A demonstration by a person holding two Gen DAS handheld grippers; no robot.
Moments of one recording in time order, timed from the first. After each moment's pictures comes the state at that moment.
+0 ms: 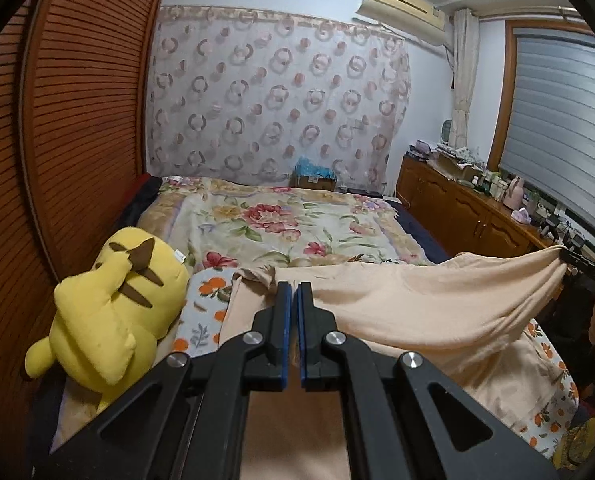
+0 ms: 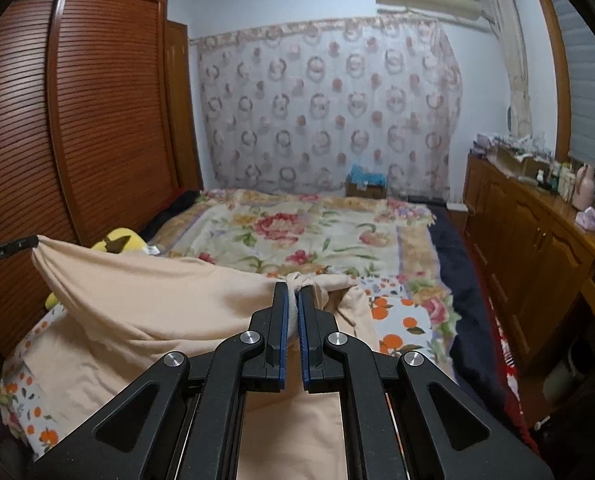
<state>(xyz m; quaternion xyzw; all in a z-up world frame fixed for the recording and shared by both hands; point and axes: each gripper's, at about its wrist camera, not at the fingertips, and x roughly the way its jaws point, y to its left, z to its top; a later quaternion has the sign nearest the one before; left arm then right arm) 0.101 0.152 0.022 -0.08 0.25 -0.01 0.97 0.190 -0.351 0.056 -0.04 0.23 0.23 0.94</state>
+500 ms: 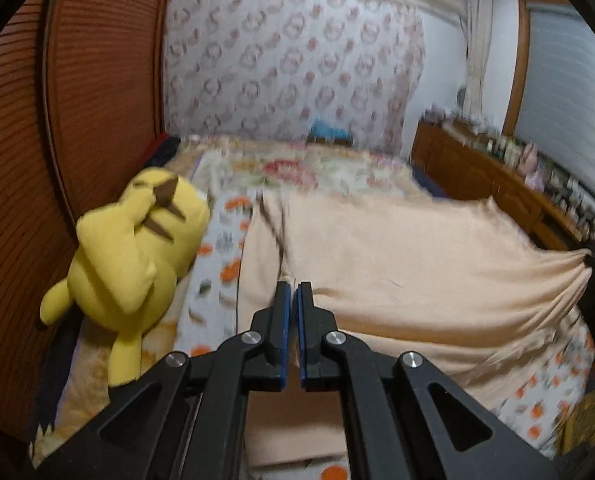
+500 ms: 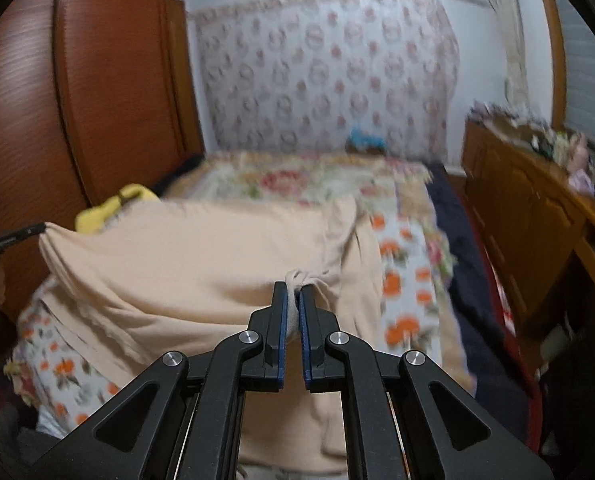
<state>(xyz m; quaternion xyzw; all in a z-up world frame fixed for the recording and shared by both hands) 0.051 0.141 -0.044 -0.06 0.32 0.01 0.94 0.120 -0.380 0.000 -0.04 0.30 0.22 0.92</state>
